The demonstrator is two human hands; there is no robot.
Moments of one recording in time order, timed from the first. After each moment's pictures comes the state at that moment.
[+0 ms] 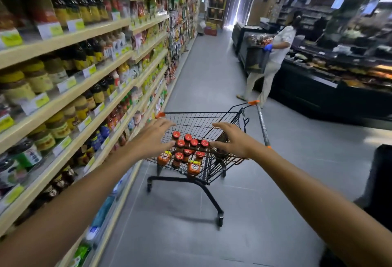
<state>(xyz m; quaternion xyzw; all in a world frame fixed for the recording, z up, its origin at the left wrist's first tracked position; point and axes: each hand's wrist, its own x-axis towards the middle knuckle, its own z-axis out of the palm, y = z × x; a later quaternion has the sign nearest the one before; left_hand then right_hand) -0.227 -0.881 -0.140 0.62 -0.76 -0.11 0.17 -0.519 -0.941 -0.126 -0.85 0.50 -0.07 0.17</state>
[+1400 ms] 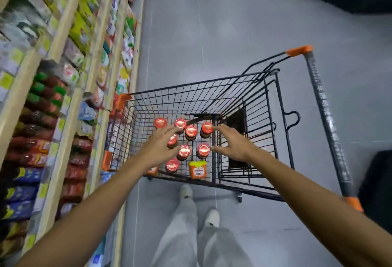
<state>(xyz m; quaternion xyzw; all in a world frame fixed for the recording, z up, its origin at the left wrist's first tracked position) -0.248 -1.382 -0.400 0.59 -0.74 -0.33 0.03 -0.530 -1.396 -0.415 -0.73 0.57 0.02 0.38</state>
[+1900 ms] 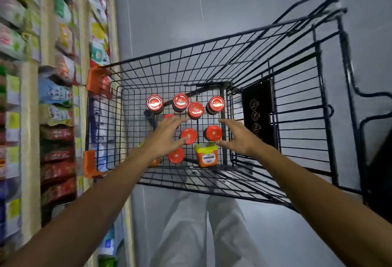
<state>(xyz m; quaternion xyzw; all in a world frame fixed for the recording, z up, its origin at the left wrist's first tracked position) -0.235 -1.454 -0.558 0.55 -0.72 -0.42 -0.05 -0.510 -1.431 -0.584 -0.63 0.62 0.05 0.47</state>
